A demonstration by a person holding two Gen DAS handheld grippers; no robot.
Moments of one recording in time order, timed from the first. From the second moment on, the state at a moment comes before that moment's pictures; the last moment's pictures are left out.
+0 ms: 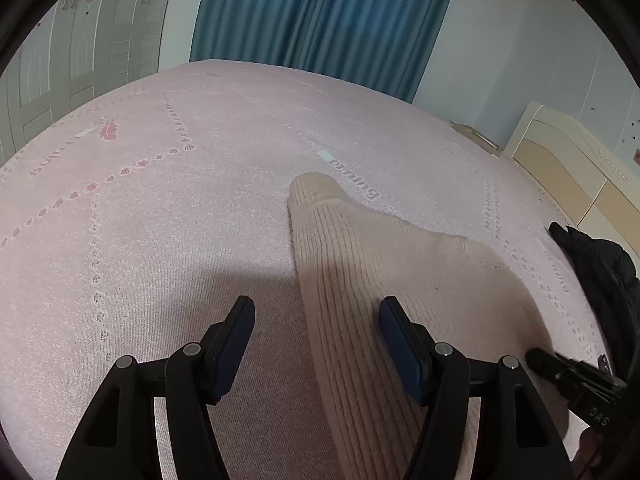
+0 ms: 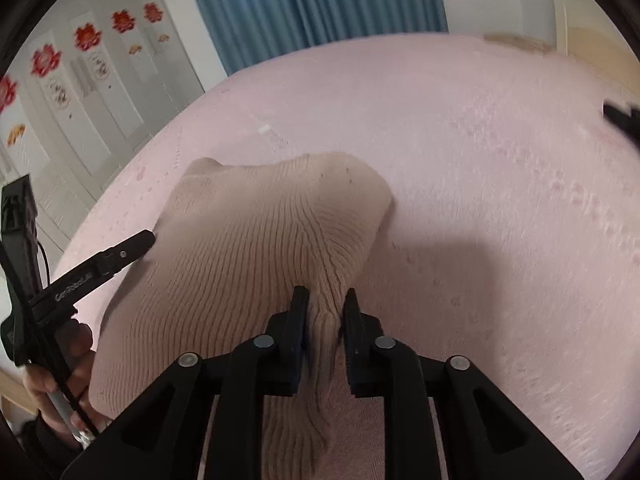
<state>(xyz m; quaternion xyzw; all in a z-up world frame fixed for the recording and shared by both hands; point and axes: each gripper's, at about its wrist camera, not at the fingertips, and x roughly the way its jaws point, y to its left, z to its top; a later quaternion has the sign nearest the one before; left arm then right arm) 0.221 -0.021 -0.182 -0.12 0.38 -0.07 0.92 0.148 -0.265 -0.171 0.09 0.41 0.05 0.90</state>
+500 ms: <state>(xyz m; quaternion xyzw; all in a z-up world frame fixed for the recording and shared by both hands) 0.242 -0.011 -0.198 -0.17 0.39 -0.08 0.90 0.160 -0.289 -0.175 0.13 0.41 0.04 0.90</state>
